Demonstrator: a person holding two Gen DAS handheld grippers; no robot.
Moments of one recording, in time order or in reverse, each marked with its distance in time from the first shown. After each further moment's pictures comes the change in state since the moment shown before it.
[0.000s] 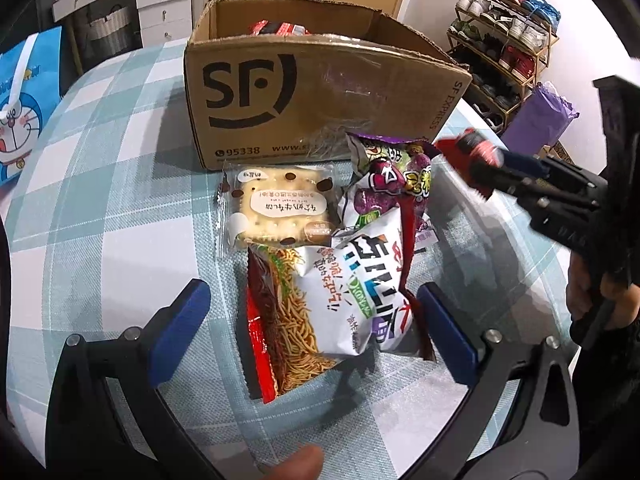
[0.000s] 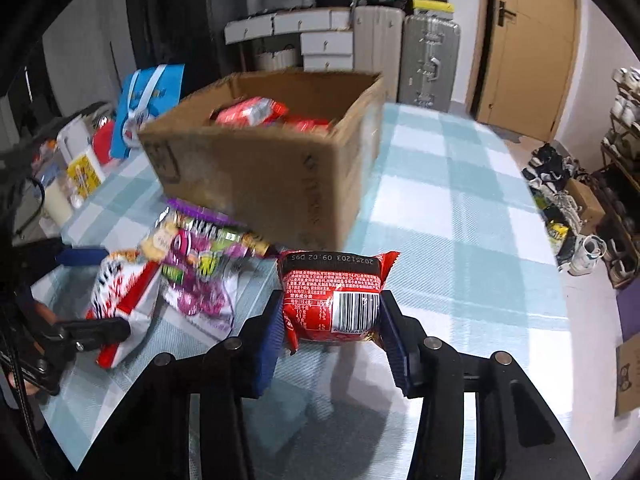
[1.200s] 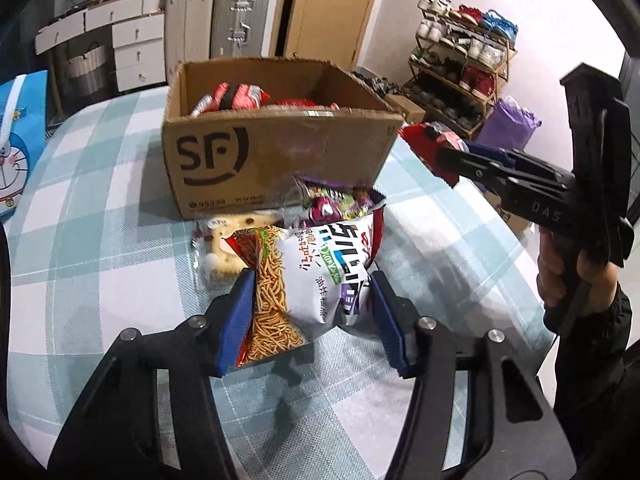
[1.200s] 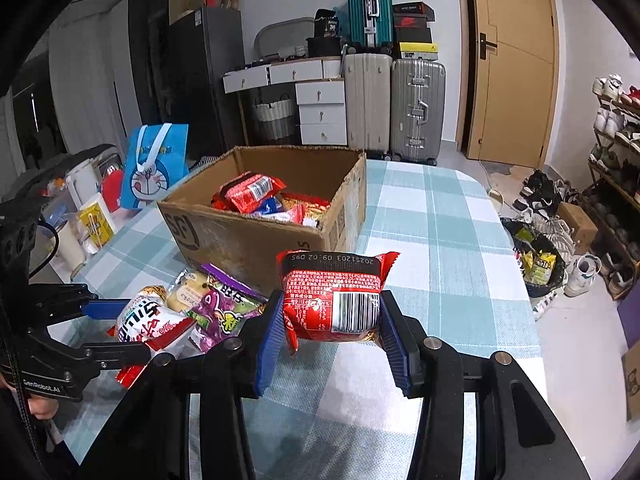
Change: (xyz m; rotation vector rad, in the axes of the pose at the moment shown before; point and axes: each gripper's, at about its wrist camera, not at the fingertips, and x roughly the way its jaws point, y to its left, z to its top) left arm -0.047 -0.015 0.000 0.076 -0.162 -0.097; right arm -0.052 -0.006 0.016 0.036 -0.174 0.012
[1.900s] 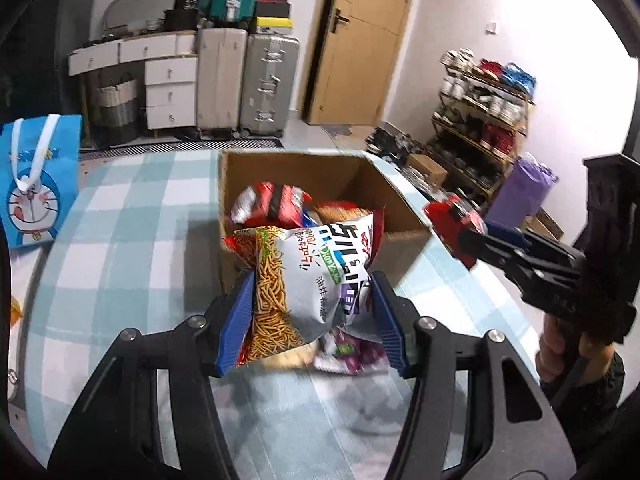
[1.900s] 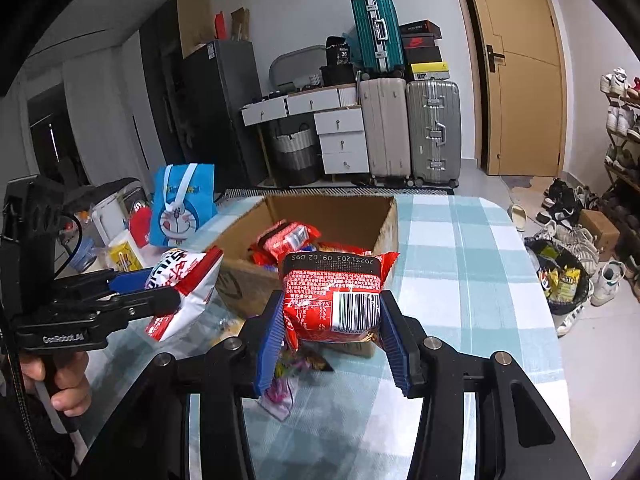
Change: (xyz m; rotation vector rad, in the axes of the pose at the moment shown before) left arm -0.044 0.019 0.063 -0.065 -0.198 0.090; right arm -0.016 0.012 0.028 0.049 -0.099 0.104
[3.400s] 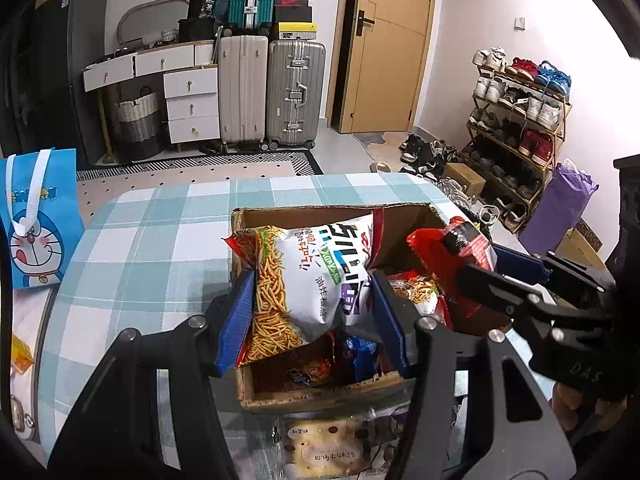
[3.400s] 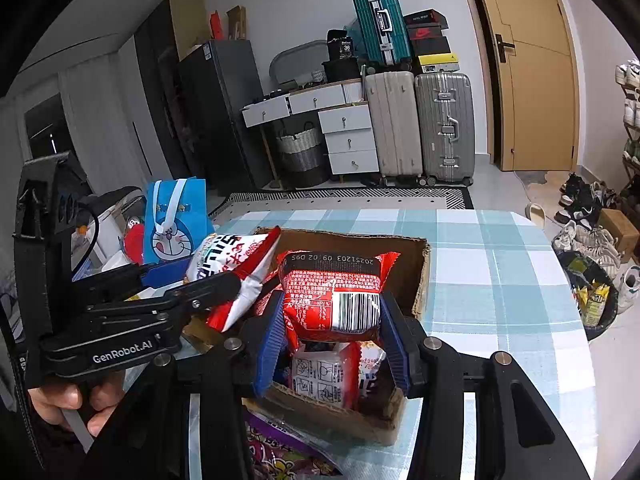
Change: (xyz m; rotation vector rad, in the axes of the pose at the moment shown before) left arm 0.122 0.024 0.075 0.025 -0.008 0.113; right arm 0.092 -0.003 0.062 0.028 0.023 0.042
